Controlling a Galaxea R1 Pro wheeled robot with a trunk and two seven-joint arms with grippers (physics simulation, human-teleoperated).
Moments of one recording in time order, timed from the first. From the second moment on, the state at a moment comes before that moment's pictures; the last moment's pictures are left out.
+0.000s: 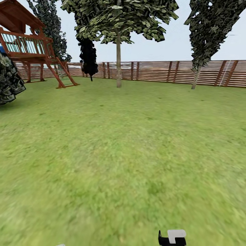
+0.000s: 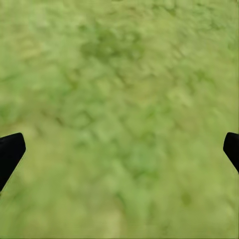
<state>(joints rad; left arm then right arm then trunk) -0.33 0.14 -0.24 -0.04 0.39 -0.49 0.03 -0.41 0.05 -0.03 -0.02 0.25 -0.56 -0.37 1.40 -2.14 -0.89</state>
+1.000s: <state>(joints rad) -0.33 0.14 -0.24 -0.04 0.39 -0.49 0.03 -0.41 0.05 -0.03 -0.03 0.25 -0.56 -0.37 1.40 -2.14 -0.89</state>
